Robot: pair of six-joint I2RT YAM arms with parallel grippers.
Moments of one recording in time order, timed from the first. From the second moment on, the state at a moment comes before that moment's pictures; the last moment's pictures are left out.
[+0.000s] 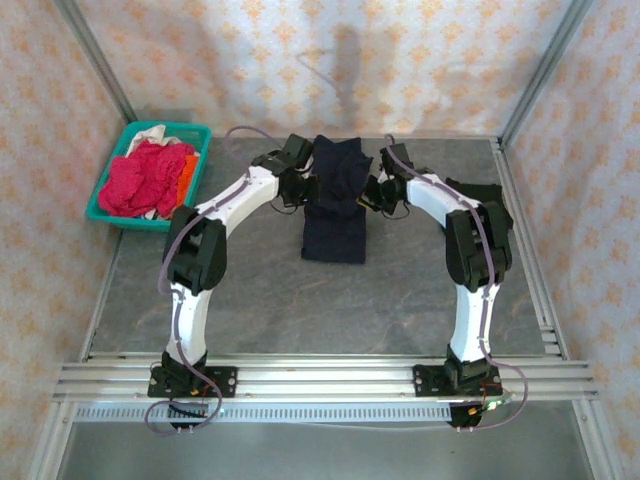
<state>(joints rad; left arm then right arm) -0.41 2.12 1.81 -0.76 0.13 -0.57 0.29 2.04 1.52 -0.51 -0.35 0.72</state>
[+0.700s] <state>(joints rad) -0.41 1.68 1.36 -0.66 0.00 -0.63 0.46 1.88 1.40 -0.41 -0.30 0.71</state>
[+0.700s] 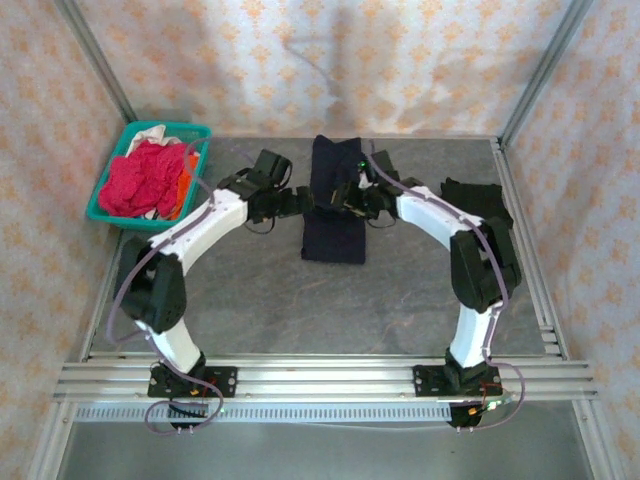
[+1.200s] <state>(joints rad) -0.41 1.54 1.09 -0.59 -0.02 -0.68 0.45 2.21 1.70 -0.46 -0.31 0.73</state>
